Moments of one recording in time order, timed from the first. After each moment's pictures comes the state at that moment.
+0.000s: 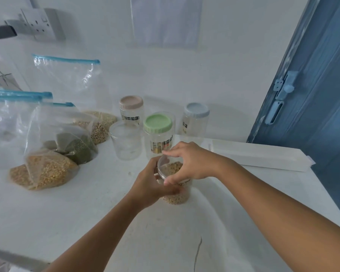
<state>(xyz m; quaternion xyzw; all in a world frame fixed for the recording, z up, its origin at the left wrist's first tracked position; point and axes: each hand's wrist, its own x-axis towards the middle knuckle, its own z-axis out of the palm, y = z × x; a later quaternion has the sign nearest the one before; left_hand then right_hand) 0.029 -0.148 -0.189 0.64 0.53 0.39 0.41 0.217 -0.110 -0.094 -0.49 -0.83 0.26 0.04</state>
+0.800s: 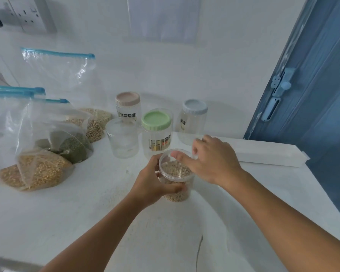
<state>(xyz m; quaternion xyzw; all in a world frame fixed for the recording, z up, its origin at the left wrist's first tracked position) 0.031 -0.142 -0.195 0.64 0.51 0.39 0.42 0.232 -0.133 -0.099 -0.62 -0.77 -0.01 0.14</state>
